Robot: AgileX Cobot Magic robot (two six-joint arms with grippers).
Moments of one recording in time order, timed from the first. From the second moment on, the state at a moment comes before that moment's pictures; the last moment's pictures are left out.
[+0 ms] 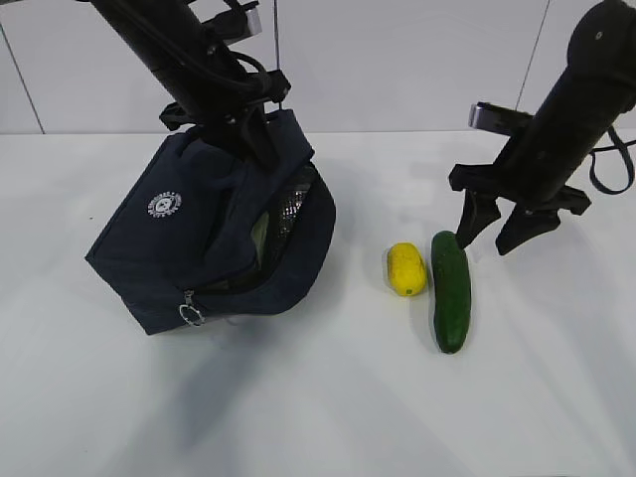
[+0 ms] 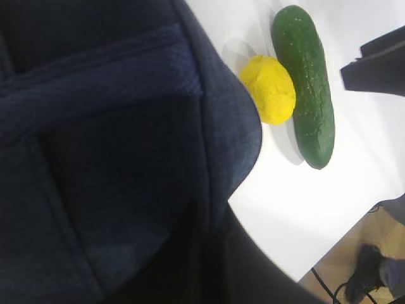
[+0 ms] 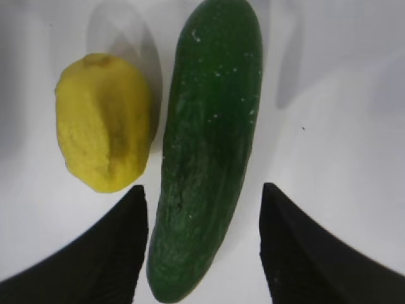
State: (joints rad) left arm -0.37 2.15 -1.96 -0.52 1.20 0.14; right arm 0.10 2.07 -1.59 0.33 1.10 -0.09
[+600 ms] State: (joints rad) left arm -0.37 2.15 -1.96 -0.51 1.21 0.14; right arm 0.13 2.19 -1.59 0.37 1.03 -0.07
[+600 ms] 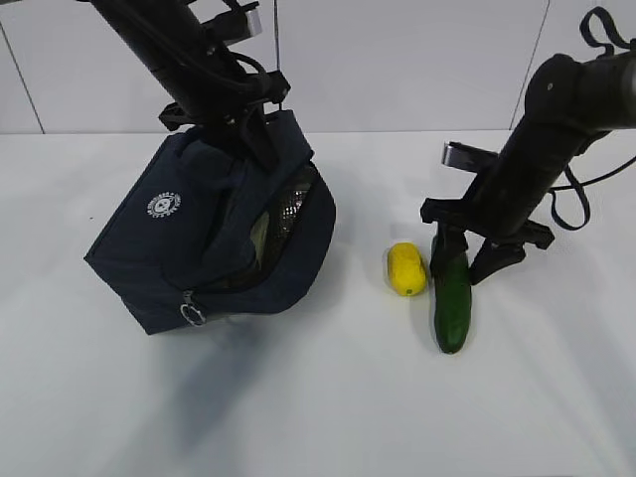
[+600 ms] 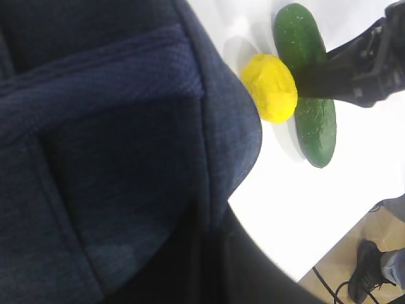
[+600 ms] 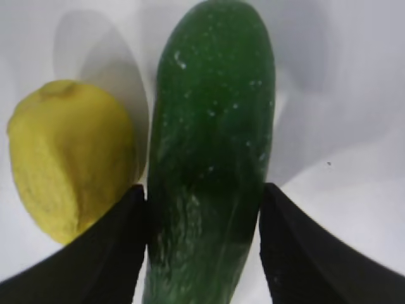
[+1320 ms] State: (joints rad) left arm -0.37 2.15 -1.96 -0.51 1.22 0.14; right arm 0.12 2.13 -1.63 0.42 1.01 -0.13
